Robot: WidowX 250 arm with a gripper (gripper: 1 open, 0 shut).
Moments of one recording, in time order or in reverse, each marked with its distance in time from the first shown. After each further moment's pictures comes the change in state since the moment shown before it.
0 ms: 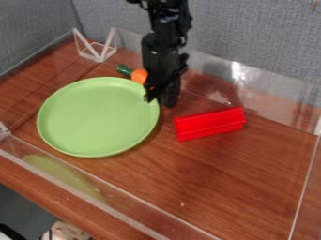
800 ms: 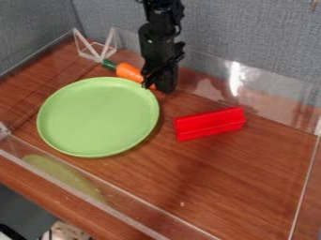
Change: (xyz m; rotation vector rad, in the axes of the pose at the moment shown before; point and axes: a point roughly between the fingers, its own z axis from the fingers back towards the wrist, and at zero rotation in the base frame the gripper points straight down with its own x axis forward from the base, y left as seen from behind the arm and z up) arm 0.024 -0.031 -0.015 -0.047 -0.006 -0.065
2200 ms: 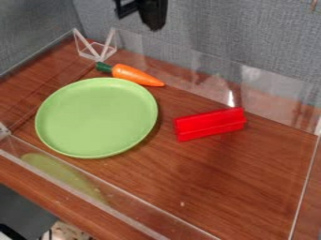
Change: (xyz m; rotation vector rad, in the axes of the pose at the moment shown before) arm -0.013 0.016 0.135 -0.158 -0.114 -0.320
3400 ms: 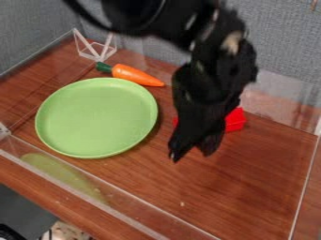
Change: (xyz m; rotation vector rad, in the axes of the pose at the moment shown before) arm -0.167 0.048 -0.044 -0.025 -0.012 0.193
